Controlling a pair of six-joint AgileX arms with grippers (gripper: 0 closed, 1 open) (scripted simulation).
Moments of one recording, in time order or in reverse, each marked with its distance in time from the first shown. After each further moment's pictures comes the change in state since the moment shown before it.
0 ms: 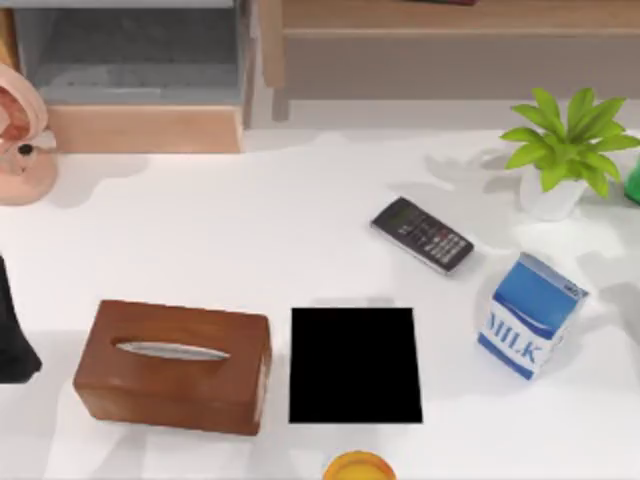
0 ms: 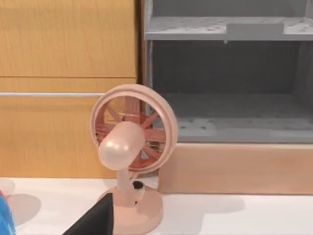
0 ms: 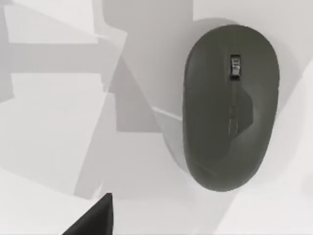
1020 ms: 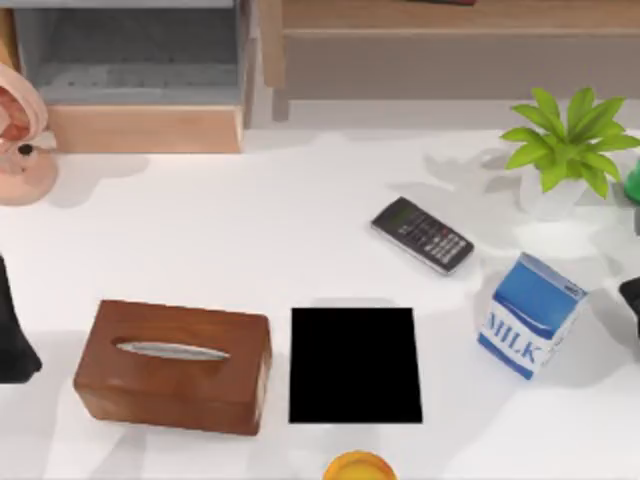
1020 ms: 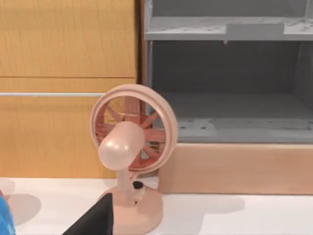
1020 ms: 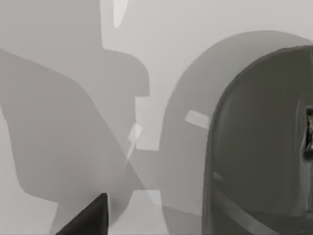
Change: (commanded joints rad) left arm 0.000 0.000 0.000 0.000 0.000 0.000; right arm 0.000 0.164 -0.203 0.366 0.001 0.005
